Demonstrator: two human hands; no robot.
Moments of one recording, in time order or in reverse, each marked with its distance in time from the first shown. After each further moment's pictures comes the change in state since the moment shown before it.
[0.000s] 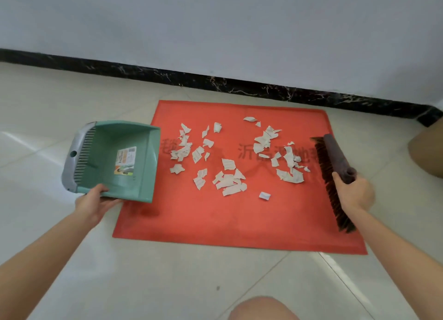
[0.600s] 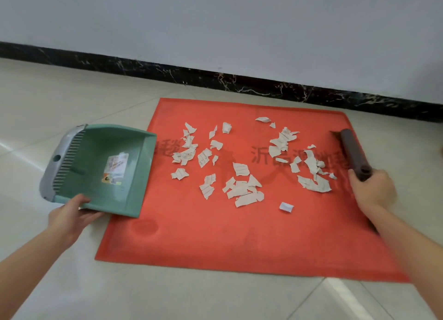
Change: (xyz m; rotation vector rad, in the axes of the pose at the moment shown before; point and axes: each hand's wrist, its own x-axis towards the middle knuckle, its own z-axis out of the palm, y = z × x) left_hand 0.092 -0.033 -0.024 -0.034 -0.038 0.106; right_hand 0.026 -0.012 0.085 -0.008 0.125 -0.068
